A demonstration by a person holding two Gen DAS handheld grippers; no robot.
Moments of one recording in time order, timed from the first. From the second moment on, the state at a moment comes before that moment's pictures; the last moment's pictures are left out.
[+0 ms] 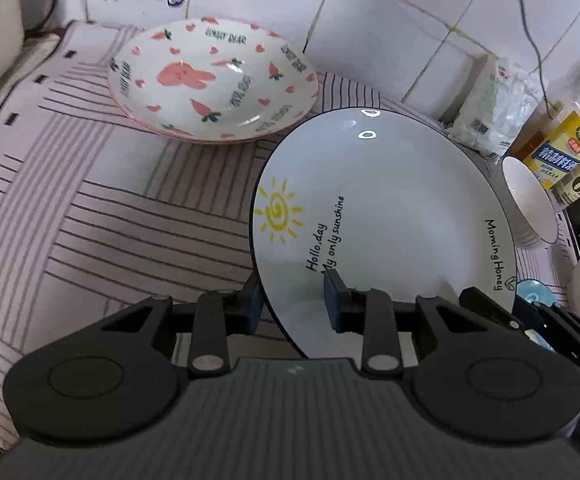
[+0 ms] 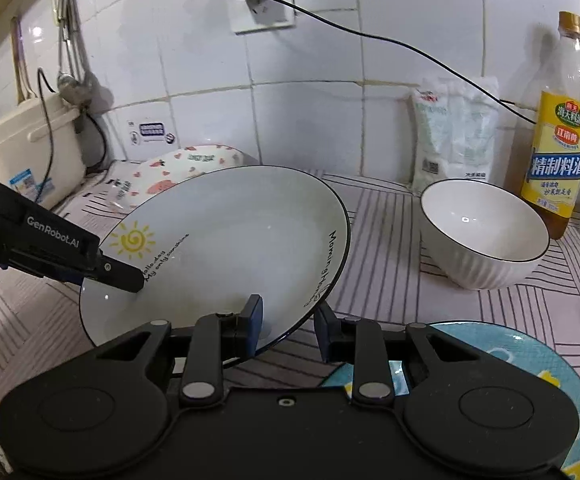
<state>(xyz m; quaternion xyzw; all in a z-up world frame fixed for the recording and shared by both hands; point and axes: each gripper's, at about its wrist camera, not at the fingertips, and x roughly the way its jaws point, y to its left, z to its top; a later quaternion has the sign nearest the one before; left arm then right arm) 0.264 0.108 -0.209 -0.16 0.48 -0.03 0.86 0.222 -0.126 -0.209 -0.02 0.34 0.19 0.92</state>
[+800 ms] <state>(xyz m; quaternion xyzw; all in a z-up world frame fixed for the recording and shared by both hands) 0.283 0.075 -0.210 -0.14 0.49 -0.05 0.86 0.203 -0.120 -0.199 -0.09 0.33 0.22 0.91</state>
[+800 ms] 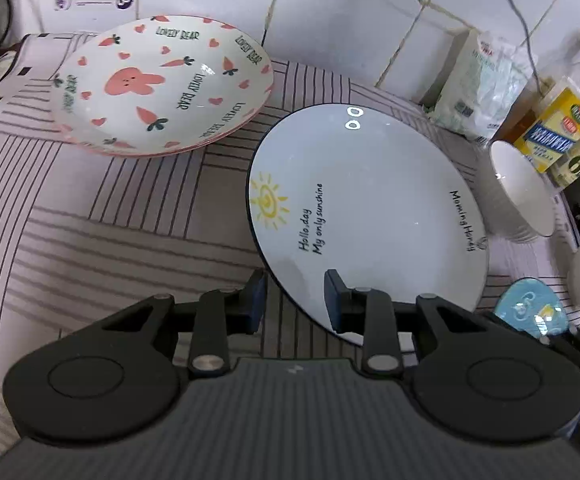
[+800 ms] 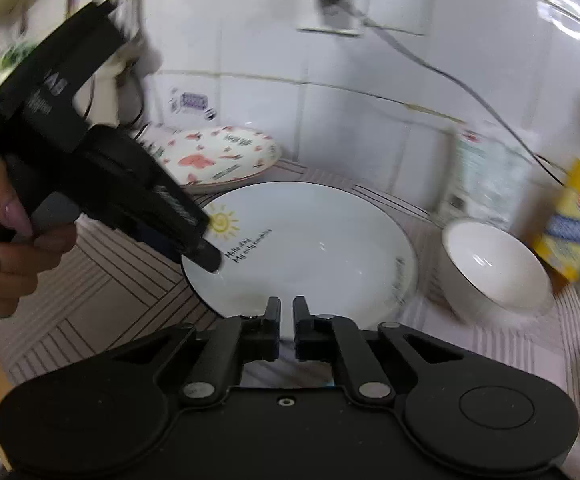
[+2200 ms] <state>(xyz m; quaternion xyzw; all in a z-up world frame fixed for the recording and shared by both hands) 0.205 -0.066 -0.215 0.02 0.50 -0.18 0.85 0.079 -0.278 -0.248 0.17 0.30 -0.01 0.94</state>
